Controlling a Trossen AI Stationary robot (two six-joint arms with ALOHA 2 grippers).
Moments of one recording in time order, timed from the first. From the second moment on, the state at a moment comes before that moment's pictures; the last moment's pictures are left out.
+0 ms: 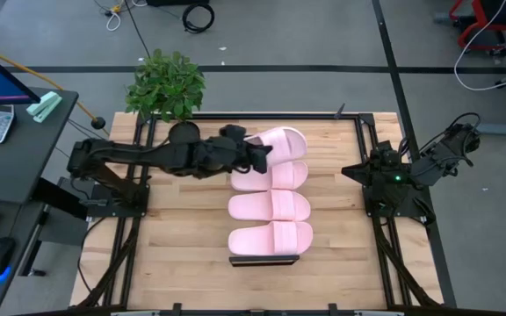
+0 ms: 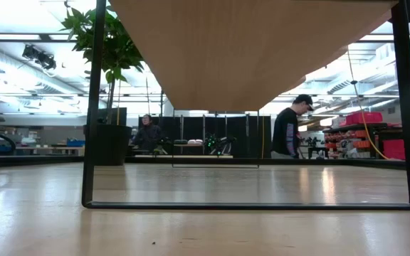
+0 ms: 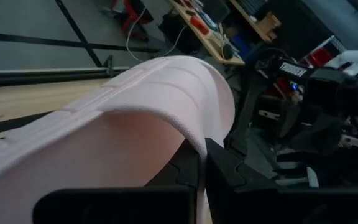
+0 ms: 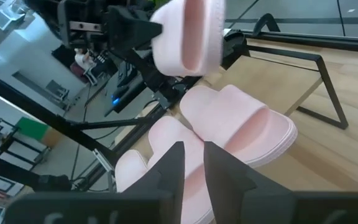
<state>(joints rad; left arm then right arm) -0.04 1.56 1.44 -0.16 -0.51 -0.91 0.62 0.54 0.86 -0.69 0.75 1.02</state>
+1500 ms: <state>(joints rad) 0.07 1.78 1.44 -0.08 -0.37 -0.83 0.62 0.60 0.86 -0.68 0.73 1.04</state>
